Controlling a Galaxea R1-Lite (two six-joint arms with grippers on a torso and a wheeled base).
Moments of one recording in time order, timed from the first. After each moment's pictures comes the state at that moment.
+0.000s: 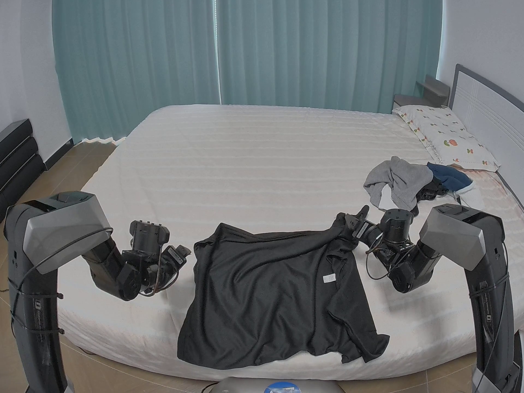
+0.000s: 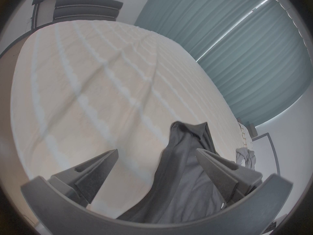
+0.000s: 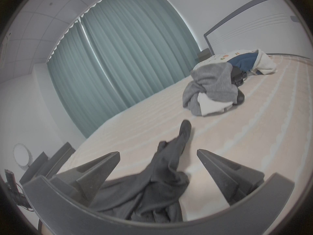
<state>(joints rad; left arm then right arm) -0.22 2.33 -0.88 -0.73 0.11 -0.97 0.23 2.60 -1.15 -1.24 -0.17 0.53</state>
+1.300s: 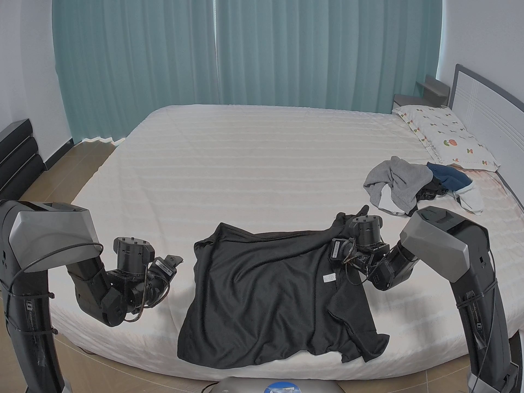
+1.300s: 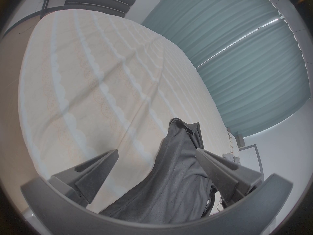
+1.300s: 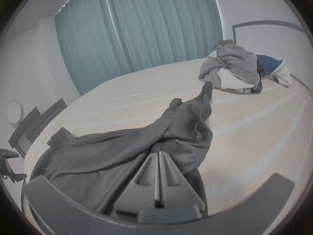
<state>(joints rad) -0.22 2.26 -0.58 -1.04 0.08 -1.10 0.32 2.66 -1.34 -0.86 -0.18 0.33</state>
